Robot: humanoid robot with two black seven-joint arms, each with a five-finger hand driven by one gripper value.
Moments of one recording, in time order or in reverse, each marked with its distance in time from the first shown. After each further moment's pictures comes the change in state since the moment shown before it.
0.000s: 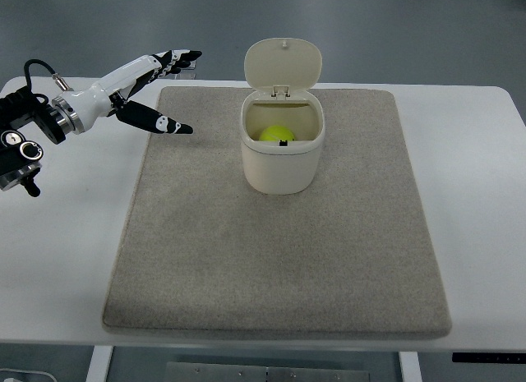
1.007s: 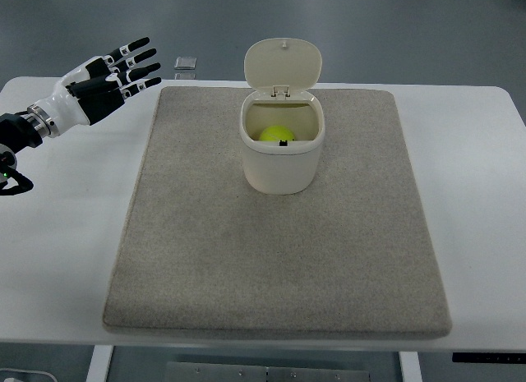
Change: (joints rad) left arm 0.044 -0.096 -0.023 0.390 -0.971 -0.629 0.190; right arm 0.000 0.000 0.000 0.000 0.000 0.000 0.000
